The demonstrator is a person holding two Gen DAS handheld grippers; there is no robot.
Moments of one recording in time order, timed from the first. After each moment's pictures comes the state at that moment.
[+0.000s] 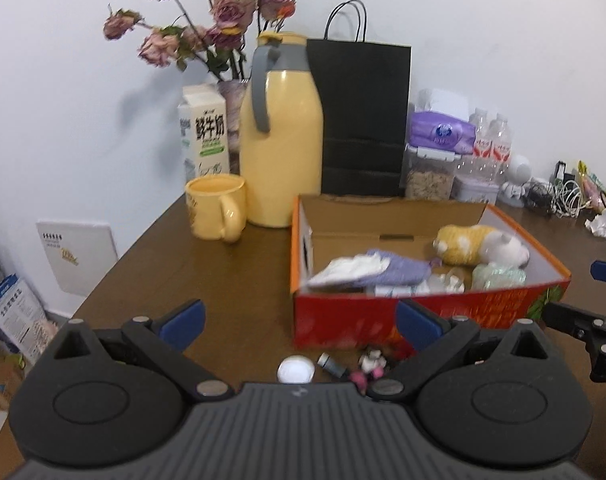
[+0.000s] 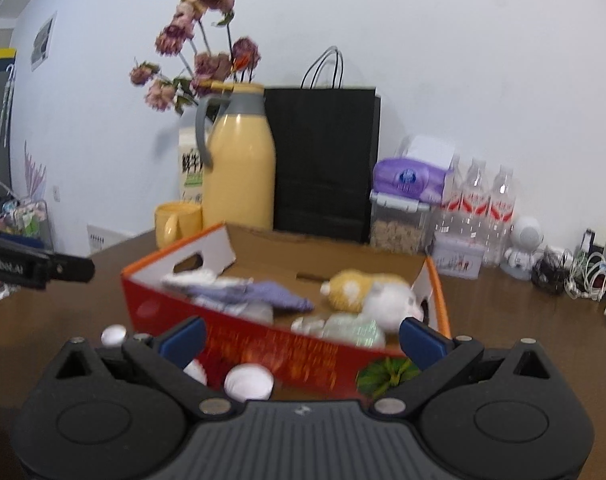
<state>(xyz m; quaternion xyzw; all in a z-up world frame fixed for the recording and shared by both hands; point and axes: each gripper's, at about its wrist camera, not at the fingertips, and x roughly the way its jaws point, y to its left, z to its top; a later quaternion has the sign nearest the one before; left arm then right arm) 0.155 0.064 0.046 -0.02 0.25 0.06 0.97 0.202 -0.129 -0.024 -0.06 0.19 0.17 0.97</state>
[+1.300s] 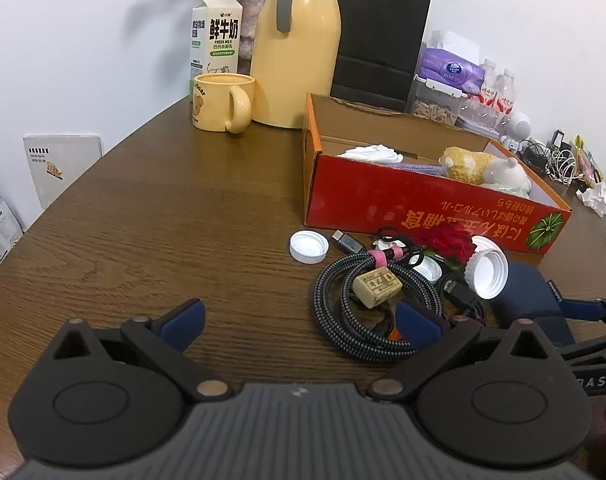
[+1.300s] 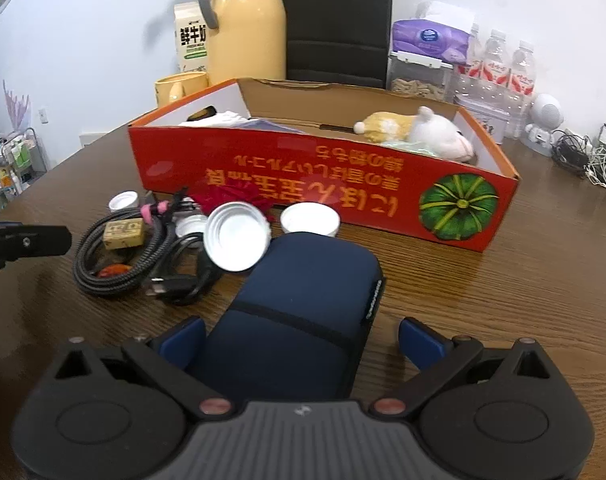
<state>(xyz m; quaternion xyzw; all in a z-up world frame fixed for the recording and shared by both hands) 0.131 0.090 -0.016 -0.08 0.33 0.04 0.94 0.191 -0.099 -0.087 -0.06 0.37 0.15 0.92</state>
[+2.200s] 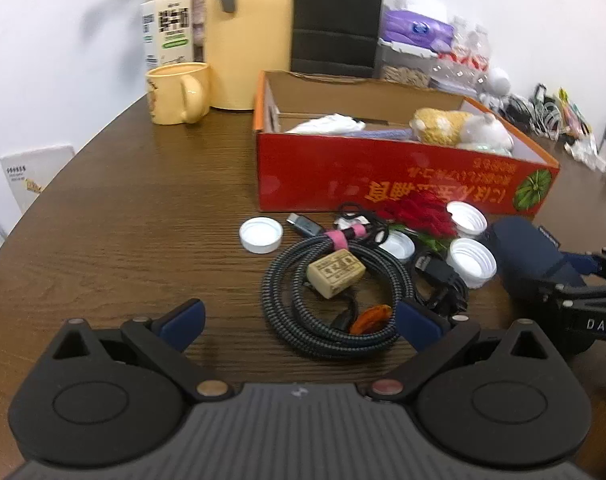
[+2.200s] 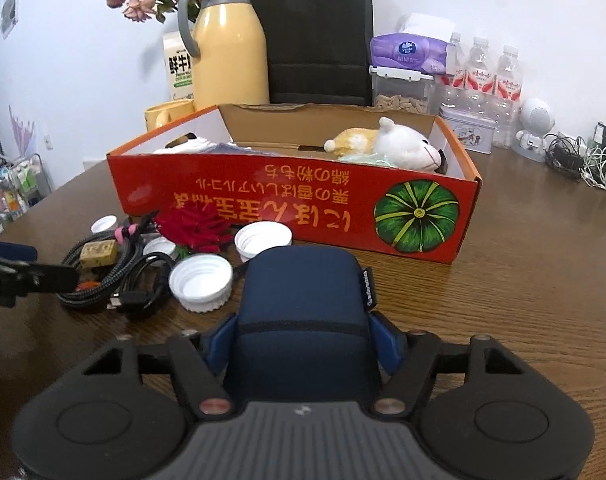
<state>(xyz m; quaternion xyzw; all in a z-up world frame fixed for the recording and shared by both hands) 0.152 0.056 -0.023 -0.02 0.37 0.00 0.93 0.200 -0.134 -0.092 -0.03 0.33 0.16 0.93</state>
